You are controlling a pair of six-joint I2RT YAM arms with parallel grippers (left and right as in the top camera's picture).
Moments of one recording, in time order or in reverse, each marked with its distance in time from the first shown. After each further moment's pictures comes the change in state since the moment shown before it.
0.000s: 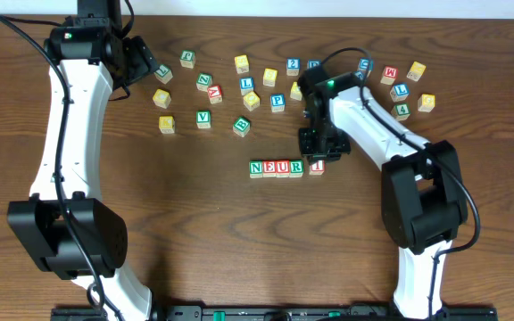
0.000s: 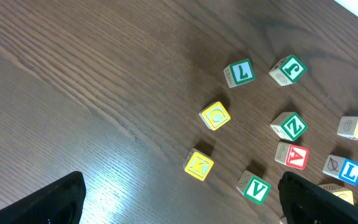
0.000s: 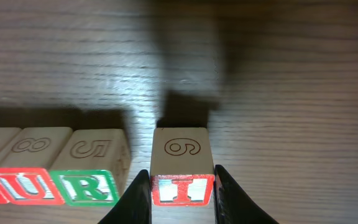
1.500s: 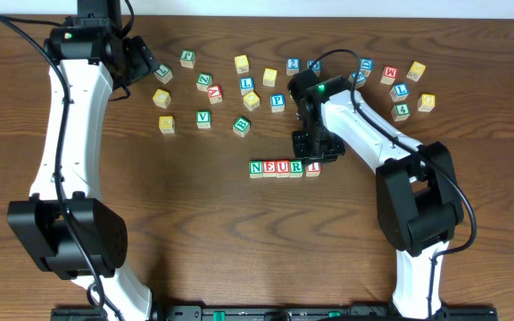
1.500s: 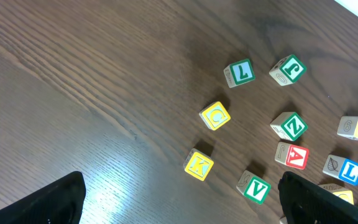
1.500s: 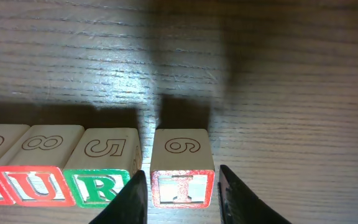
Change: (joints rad) left arm 0.000 0.000 0.000 0.000 0.000 0.000; right arm 0.034 0.000 -0.003 0.010 0.029 -0.003
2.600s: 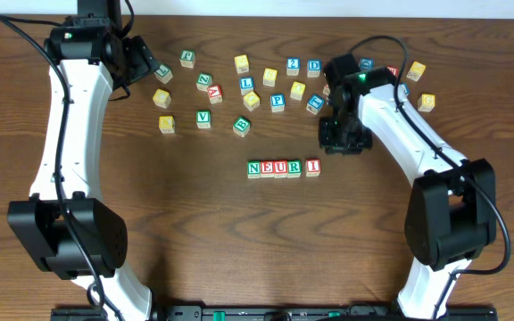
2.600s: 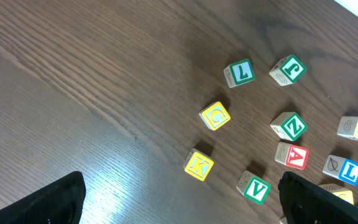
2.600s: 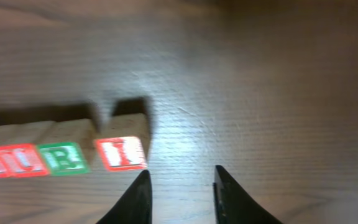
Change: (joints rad) left arm 0.000 0.000 0.000 0.000 0.000 0.000; right arm -0.124 -0.137 -0.039 -0.022 -0.016 0.021
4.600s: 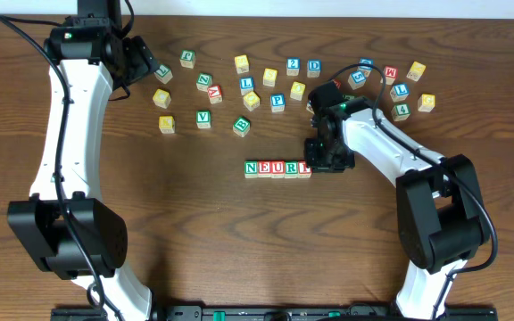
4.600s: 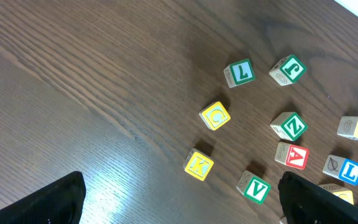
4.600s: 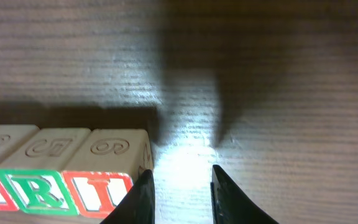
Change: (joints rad) left arm 0.000 0.000 0.000 0.000 0.000 0.000; right arm 0.064 0.000 -0.223 0.248 -0.067 0.022
